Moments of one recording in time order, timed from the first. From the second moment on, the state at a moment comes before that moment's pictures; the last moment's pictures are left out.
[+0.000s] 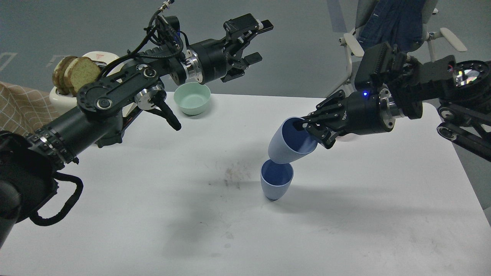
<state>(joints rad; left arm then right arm) -1.06 0.26 -0.58 -0.87 0.71 -0.42 -0.18 1.24 -0.69 0.25 1.48 -1.95 0.49 0.49</state>
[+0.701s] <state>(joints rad) -1.06 0.28 -0.58 -0.88 0.71 -0.41 -0.18 1.19 -0.61 0.24 1.46 -1.96 0.49 0.49</state>
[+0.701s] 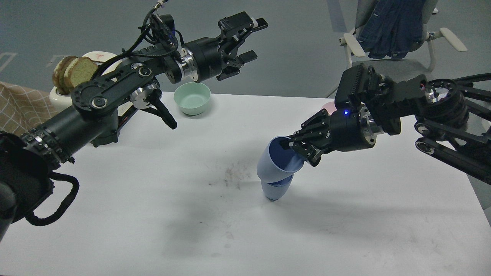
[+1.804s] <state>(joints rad) -1.06 0.28 -0.59 -0.88 0.70 -0.41 -0.18 1.18 -0.57 0.21 1.42 -1.96 0.49 0.49</state>
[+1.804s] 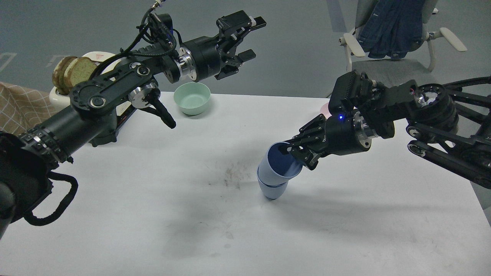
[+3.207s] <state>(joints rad) -1.05 0.26 -0.67 -0.65 0.64 -0.29 -0.24 1.16 -0.57 0.96 0.86 -1.58 0.49 0.49</state>
